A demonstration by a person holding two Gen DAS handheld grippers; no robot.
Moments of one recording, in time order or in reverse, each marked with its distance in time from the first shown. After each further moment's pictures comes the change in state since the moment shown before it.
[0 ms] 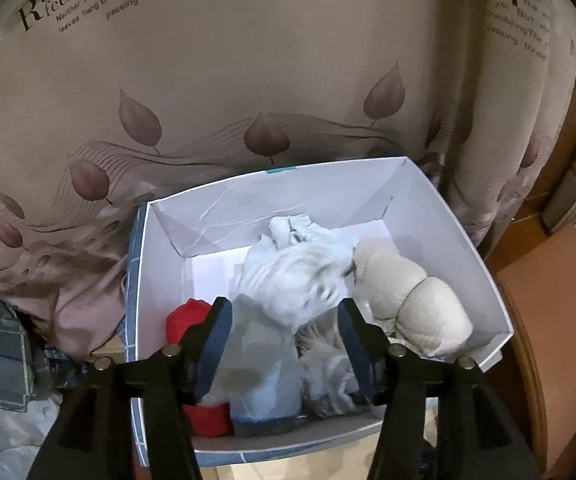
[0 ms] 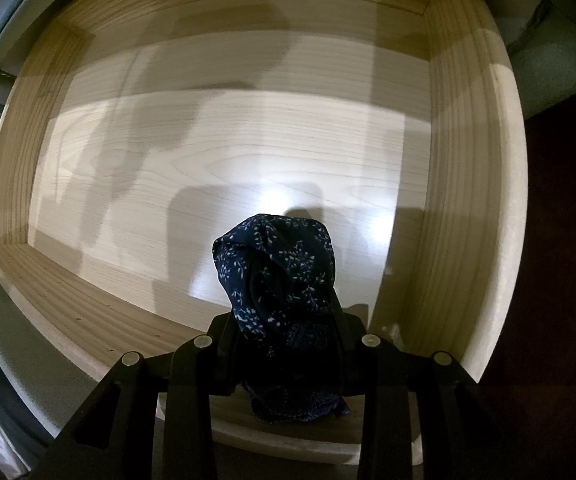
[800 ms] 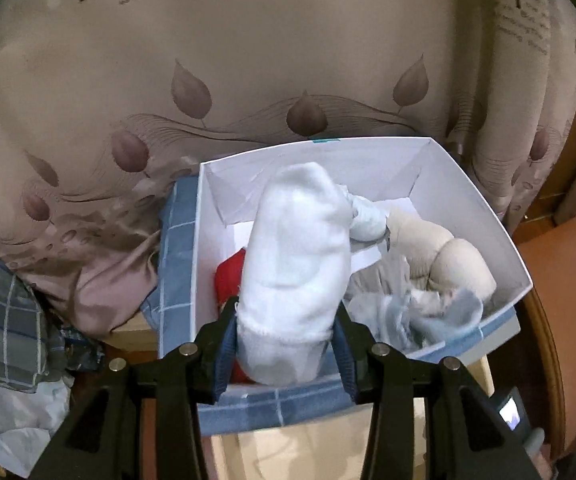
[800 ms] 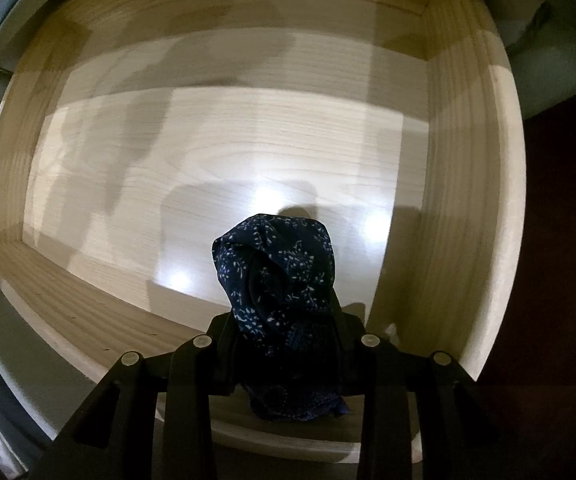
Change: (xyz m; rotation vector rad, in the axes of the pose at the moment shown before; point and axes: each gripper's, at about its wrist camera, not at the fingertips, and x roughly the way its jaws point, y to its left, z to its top) left arm -0.014 0.031 -0.038 -0.030 0.001 0.062; right arm 0.004 0.007 -0.004 -0.006 0.007 -0.018
